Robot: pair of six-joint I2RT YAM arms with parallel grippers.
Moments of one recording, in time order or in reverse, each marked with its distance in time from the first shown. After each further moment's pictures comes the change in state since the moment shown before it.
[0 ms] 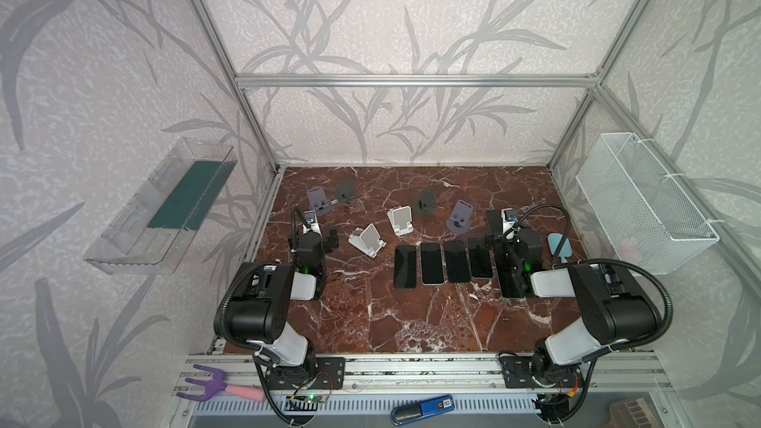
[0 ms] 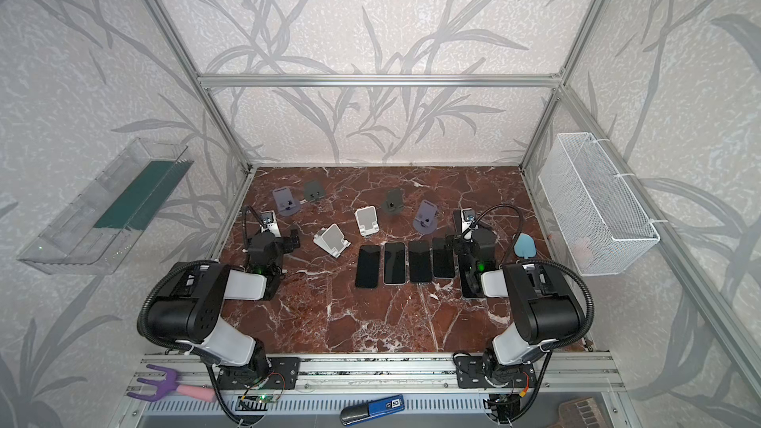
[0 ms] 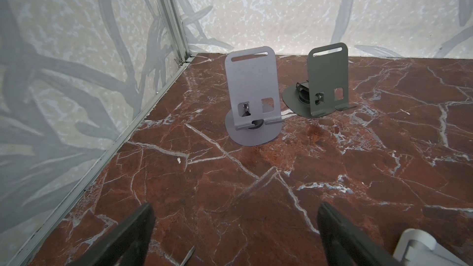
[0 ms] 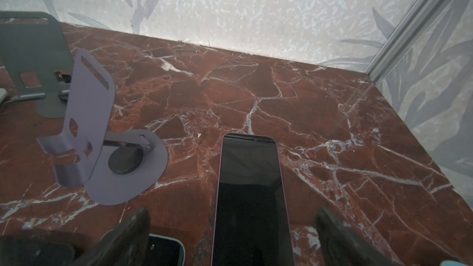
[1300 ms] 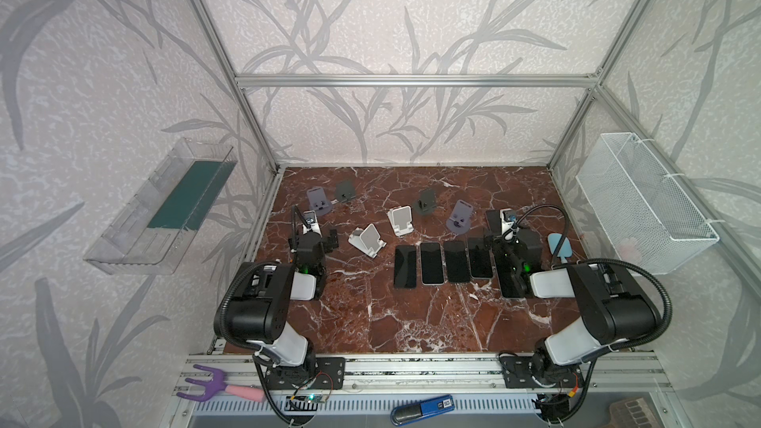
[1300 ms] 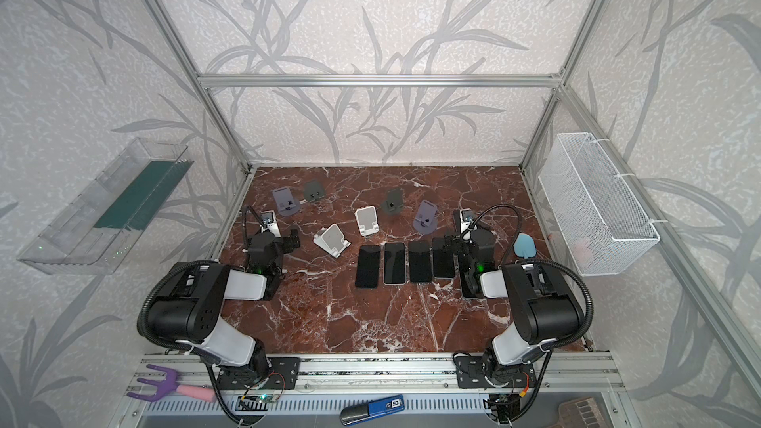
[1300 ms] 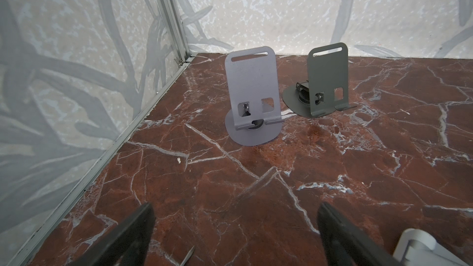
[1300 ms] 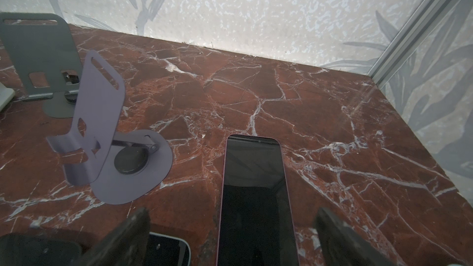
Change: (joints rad) left arm 0.000 0.000 0.000 0.000 0.000 0.000; right arm 0.004 0.002 -0.003 0.018 0.001 0.000
